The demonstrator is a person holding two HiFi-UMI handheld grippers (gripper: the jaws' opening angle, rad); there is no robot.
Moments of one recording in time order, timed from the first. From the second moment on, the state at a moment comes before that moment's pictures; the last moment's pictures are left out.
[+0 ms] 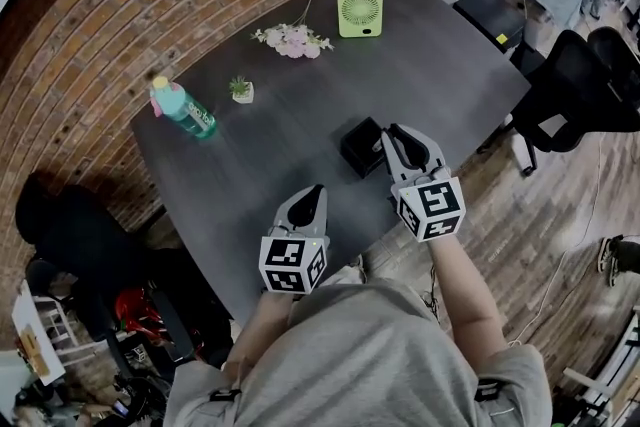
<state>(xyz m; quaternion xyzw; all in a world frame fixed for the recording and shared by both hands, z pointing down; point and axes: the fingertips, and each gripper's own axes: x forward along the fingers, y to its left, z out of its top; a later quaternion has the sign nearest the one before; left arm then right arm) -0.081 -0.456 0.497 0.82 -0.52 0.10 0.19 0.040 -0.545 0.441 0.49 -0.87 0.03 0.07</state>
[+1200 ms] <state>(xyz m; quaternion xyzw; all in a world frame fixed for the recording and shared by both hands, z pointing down) -0.086 -0.462 0.509 0.81 -0.54 0.11 0.19 0.010 -0.565 0.532 0.45 -0.88 0.07 0.15</state>
